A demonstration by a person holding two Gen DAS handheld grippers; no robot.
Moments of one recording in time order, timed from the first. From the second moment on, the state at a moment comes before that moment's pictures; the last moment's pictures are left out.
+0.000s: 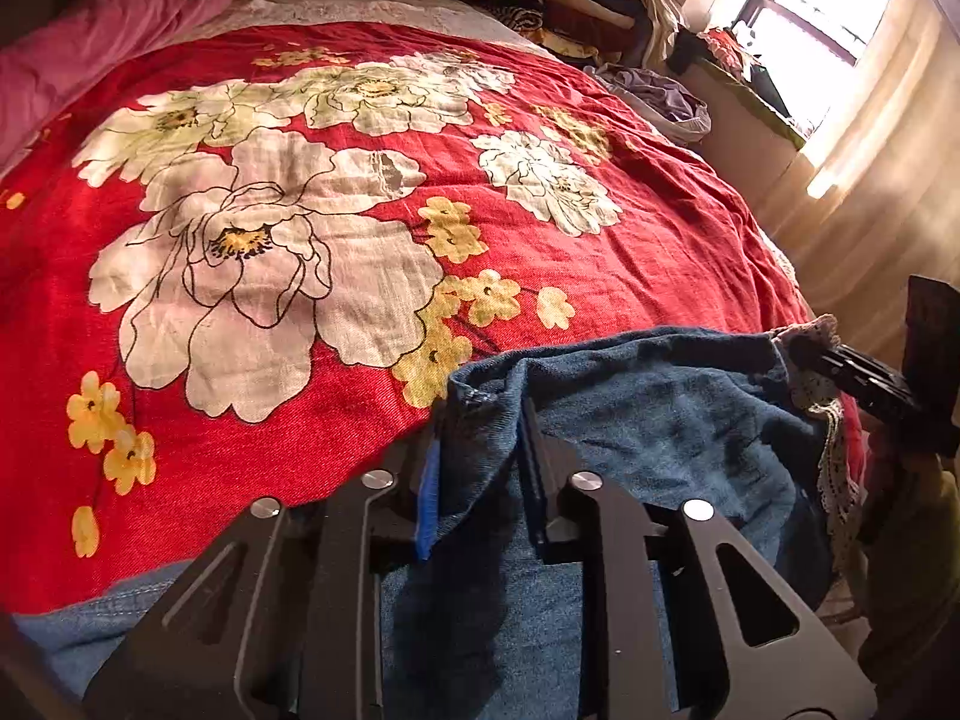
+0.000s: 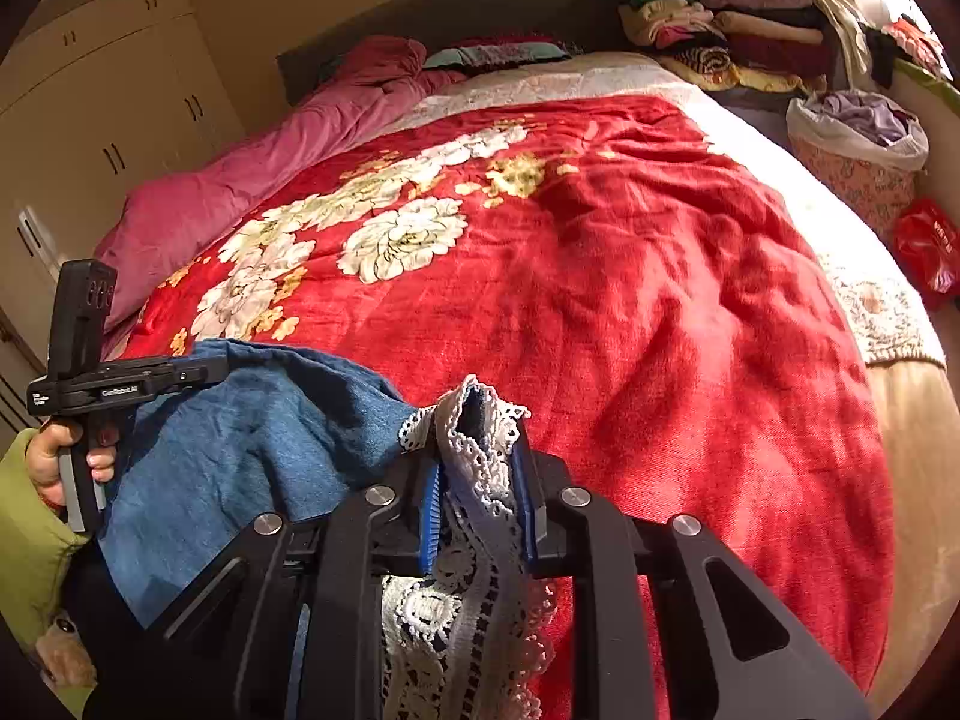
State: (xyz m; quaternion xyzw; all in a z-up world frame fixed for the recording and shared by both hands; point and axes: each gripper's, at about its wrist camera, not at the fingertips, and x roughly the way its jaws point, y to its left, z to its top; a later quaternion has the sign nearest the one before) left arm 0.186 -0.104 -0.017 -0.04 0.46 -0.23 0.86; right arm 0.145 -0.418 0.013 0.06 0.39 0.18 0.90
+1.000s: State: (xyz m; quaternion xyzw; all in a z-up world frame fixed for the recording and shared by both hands) left arm 0.188 -0.089 -0.004 -0.05 0.42 -0.21 0.88; right arm 0.177 -0.429 0.013 0.01 0.39 0.08 0.92
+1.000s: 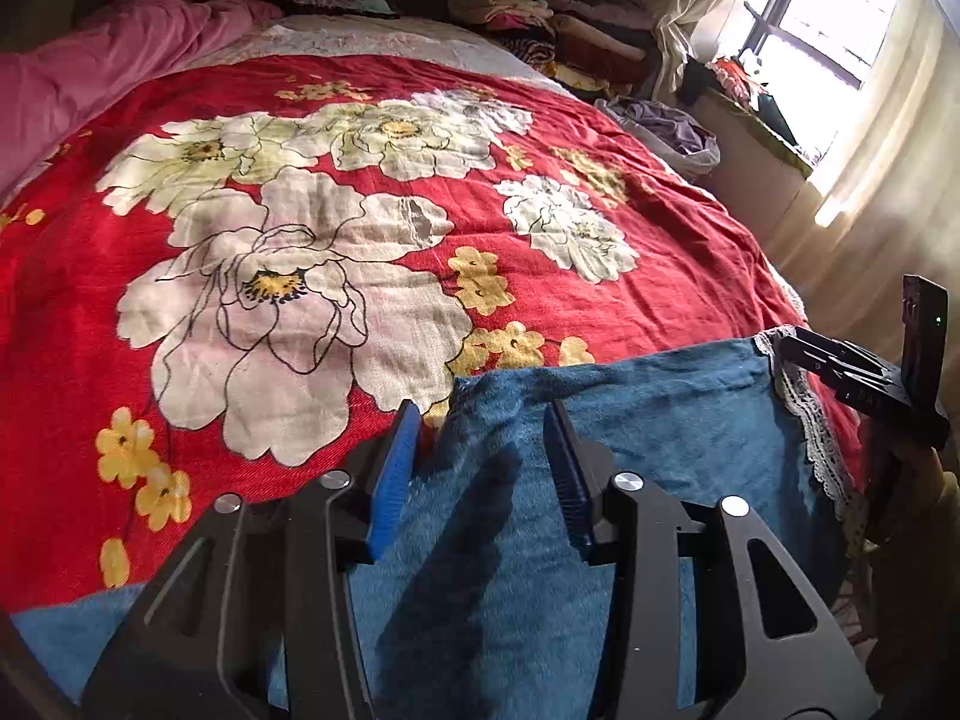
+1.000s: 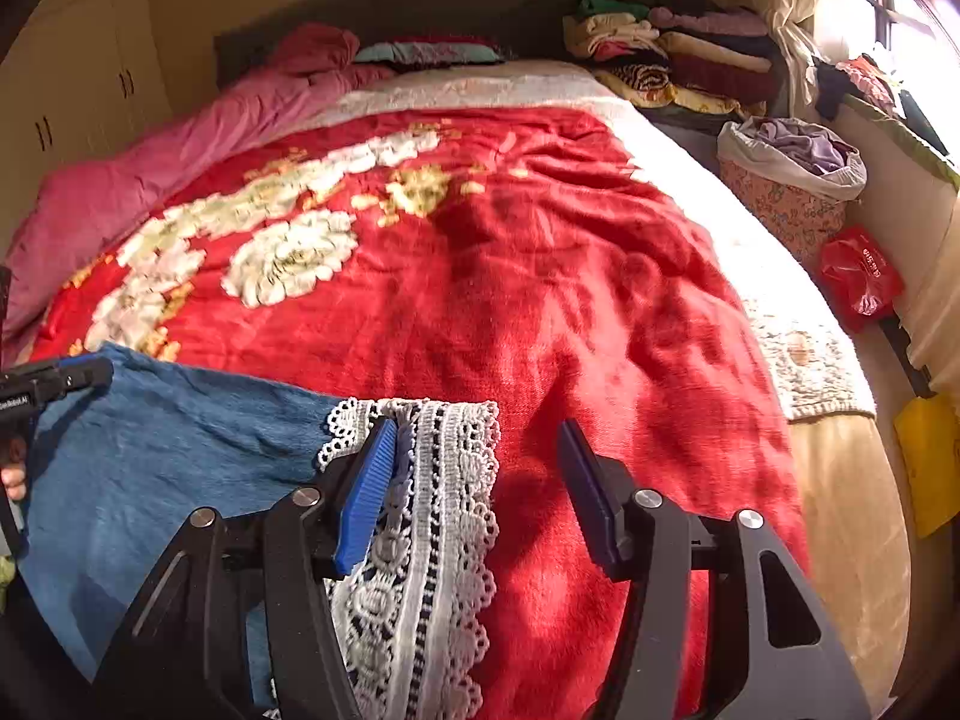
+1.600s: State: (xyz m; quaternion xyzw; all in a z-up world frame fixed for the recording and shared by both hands) left arm 0.051 -0.059 0.008 -0.02 0.40 -0.16 0.90; right arm 0.036 -0.334 0.019 -0.05 0.35 0.16 0.92
